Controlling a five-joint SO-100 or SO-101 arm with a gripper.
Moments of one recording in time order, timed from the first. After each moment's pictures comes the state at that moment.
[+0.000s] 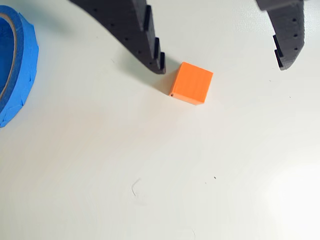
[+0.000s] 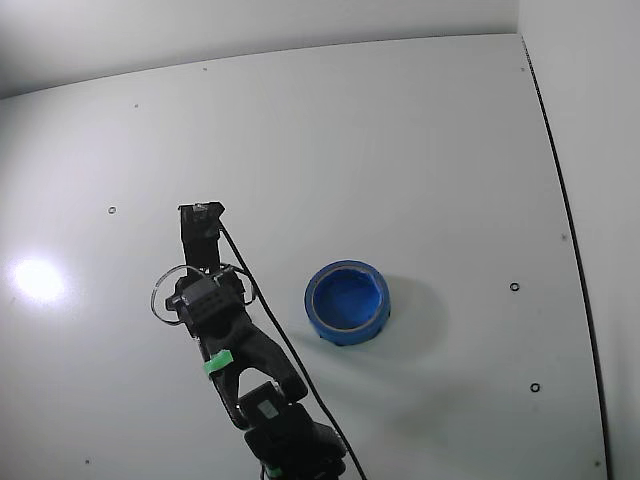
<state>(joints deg) -29.6 97.1 108.8 42.0 -47.3</state>
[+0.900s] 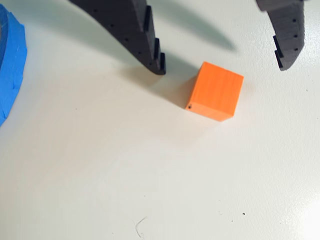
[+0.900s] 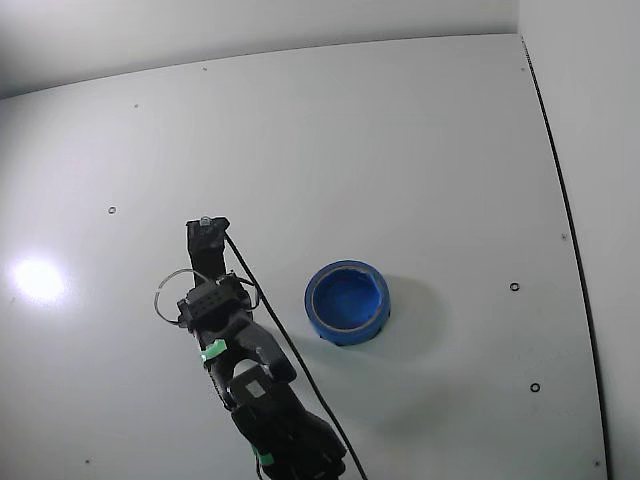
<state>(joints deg) -29.5 88.2 107.1 42.0 -48.0</state>
